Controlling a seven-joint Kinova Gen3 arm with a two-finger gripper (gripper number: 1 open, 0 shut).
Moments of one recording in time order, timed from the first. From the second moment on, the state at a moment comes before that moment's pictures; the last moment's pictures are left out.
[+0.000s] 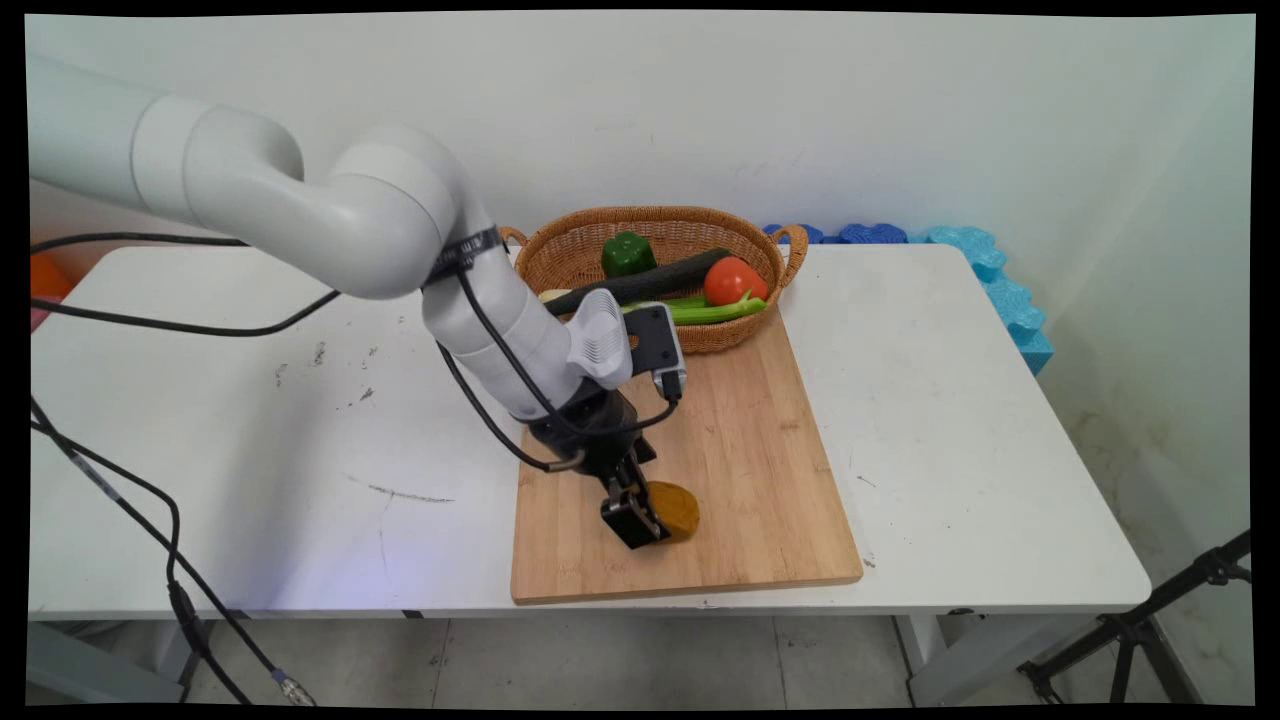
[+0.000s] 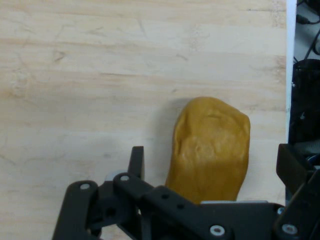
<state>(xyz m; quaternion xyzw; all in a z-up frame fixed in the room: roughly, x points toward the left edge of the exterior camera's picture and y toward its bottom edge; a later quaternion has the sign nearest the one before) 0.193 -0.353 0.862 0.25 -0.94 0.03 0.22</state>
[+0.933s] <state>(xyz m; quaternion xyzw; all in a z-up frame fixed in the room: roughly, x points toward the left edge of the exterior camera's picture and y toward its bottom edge) 0.185 -0.356 0.856 0.24 -0.95 0.04 0.22</state>
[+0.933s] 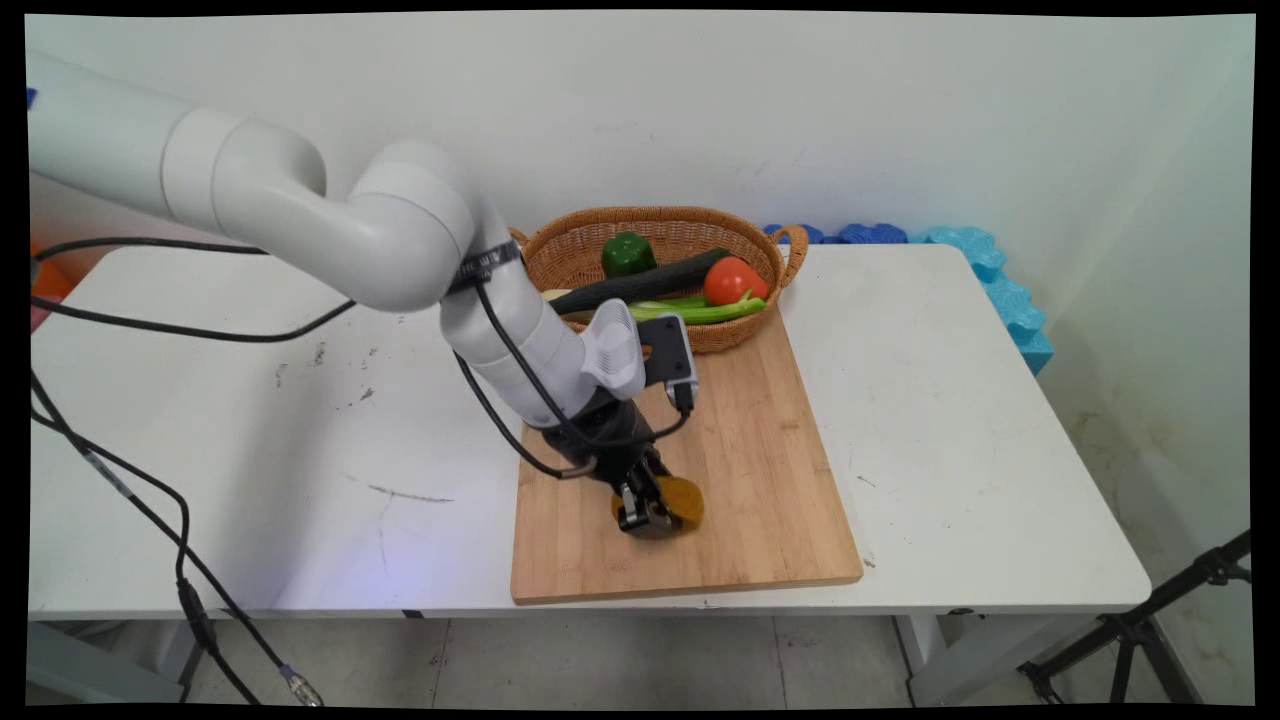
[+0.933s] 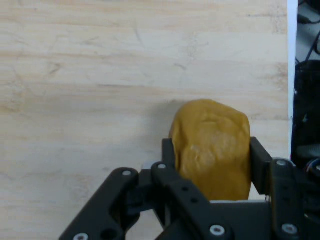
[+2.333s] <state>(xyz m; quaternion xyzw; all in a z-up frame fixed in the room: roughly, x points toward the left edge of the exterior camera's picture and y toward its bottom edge) 0.261 -0.465 1.024 0.35 -0.89 0.10 0.27</state>
